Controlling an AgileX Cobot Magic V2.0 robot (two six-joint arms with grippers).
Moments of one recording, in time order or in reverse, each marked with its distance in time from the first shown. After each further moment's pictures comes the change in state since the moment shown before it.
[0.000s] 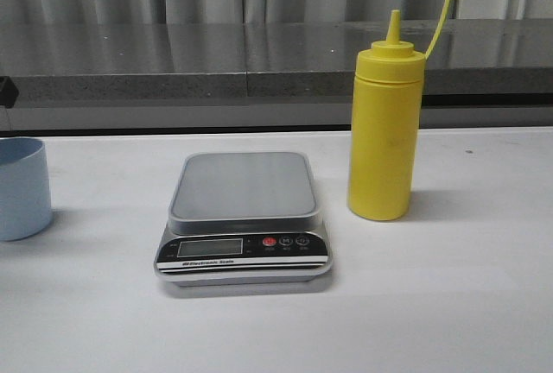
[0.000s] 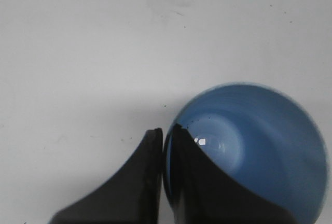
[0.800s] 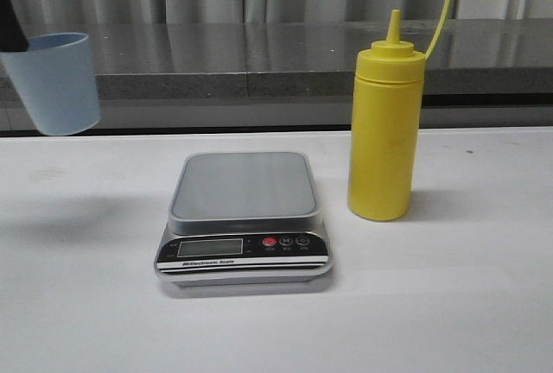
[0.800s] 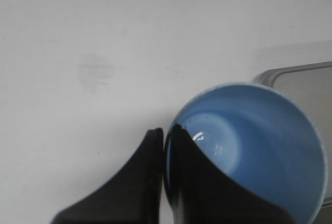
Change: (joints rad) left arm -0.098 -0.053 -0.332 -0.078 0.314 0.072; right arm 0.000 0.000 0.000 0.000 0.000 0.000
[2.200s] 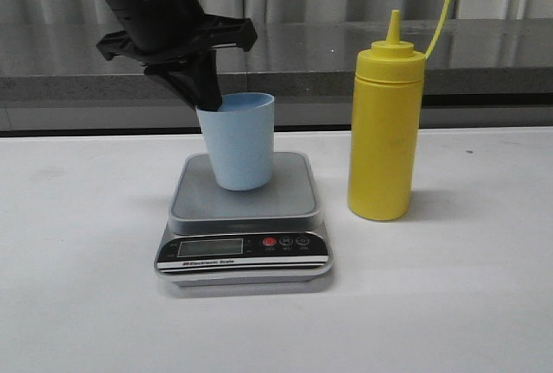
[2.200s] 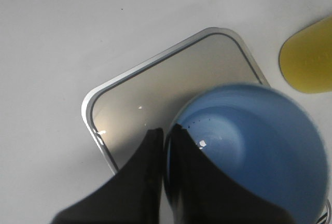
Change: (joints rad) left arm -0.346 0.325 -0.239 -0.015 -0.005 0.011; right arm 0.000 0.000 0.000 0.000 0.000 0.000
